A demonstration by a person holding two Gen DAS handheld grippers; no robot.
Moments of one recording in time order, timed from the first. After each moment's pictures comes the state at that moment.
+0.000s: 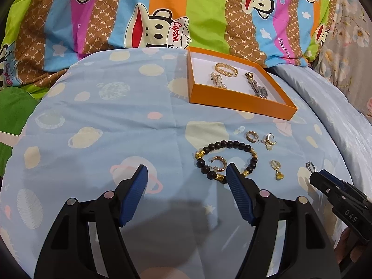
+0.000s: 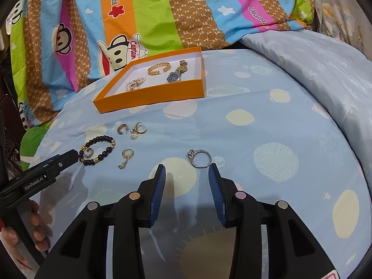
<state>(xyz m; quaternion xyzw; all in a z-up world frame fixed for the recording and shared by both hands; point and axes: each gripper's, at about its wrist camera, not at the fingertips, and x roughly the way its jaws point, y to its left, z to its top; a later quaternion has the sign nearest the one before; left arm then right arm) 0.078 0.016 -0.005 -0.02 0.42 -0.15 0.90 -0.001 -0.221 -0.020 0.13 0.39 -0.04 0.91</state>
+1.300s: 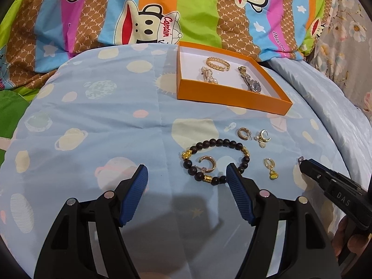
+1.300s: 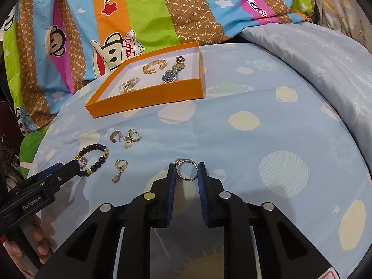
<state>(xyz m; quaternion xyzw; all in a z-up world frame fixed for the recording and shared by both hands) 0.083 0.002 -0.009 -0.02 0.43 -0.17 0.89 0.022 -0.227 -0.025 0.14 0.40 -0.04 0.90</state>
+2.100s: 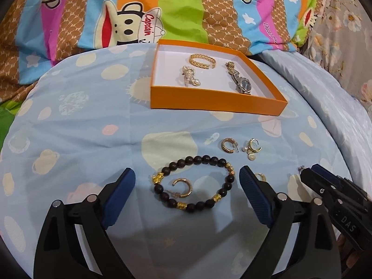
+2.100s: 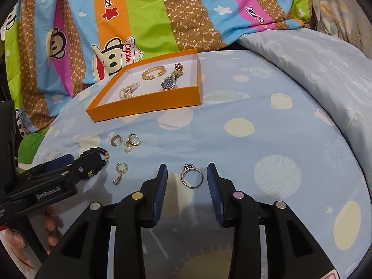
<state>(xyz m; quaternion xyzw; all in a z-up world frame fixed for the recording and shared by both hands) 0.106 -0.034 -0.013 0.01 0.44 -0.19 0.88 0.017 -0.226 -0.019 0.13 0.39 -0.05 0.91</state>
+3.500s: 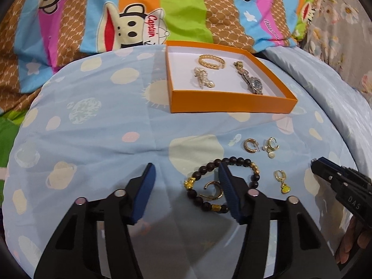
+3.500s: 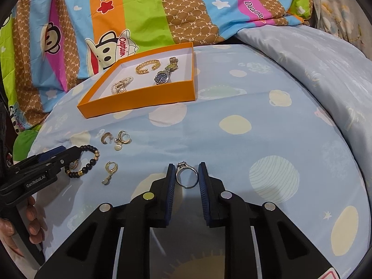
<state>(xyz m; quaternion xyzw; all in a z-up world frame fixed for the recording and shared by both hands) 0.115 -0.012 -0.010 0.04 0.43 -0.20 0.88 0.026 -0.231 -0.023 0.12 0.41 -0.06 0.90</state>
